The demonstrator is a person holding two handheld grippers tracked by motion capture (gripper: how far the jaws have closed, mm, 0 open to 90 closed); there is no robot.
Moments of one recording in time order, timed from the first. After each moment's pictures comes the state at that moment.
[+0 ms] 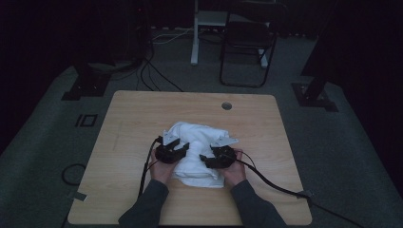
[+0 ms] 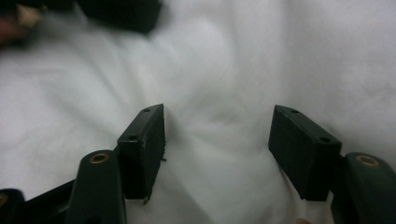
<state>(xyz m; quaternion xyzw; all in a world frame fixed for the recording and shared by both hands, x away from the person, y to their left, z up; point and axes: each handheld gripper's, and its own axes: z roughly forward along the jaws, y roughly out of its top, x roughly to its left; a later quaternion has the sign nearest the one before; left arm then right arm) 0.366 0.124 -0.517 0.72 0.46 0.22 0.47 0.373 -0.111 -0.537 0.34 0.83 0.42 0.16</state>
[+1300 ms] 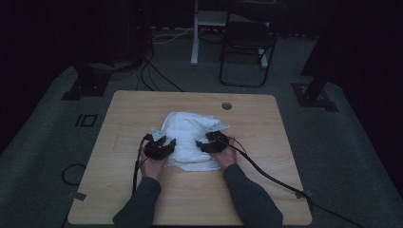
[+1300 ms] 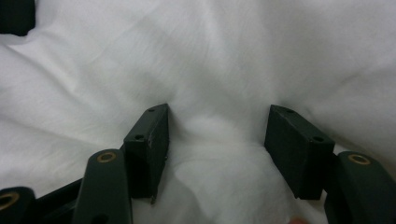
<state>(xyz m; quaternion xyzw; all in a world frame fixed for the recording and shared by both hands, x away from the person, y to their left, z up) 0.386 0.153 -0.528 0.72 0.51 0.25 0.41 0.446 -0.094 -0.553 0.36 0.82 0.41 0.15</state>
